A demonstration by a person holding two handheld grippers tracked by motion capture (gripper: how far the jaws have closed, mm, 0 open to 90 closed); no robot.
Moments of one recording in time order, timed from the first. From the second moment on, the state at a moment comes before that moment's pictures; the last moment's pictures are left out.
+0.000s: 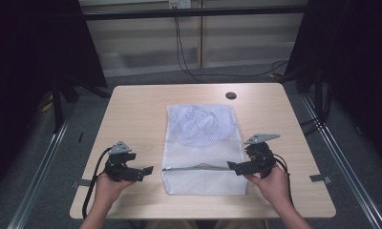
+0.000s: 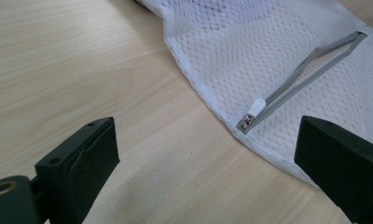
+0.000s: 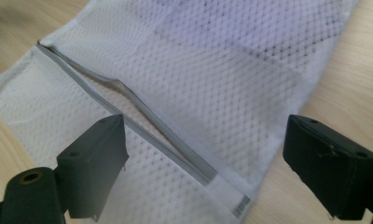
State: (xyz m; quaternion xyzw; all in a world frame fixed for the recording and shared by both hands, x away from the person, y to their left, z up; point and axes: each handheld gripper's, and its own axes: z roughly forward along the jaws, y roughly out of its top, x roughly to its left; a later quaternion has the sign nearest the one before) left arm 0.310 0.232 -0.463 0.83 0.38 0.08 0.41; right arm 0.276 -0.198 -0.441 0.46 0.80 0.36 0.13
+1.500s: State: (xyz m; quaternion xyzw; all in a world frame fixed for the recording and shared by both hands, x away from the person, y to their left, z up) left arm 0.309 0.239 -0.458 0.82 0.38 0.06 0.42; right arm 0.299 -0.096 -0.440 0.43 0.83 0.34 0.09
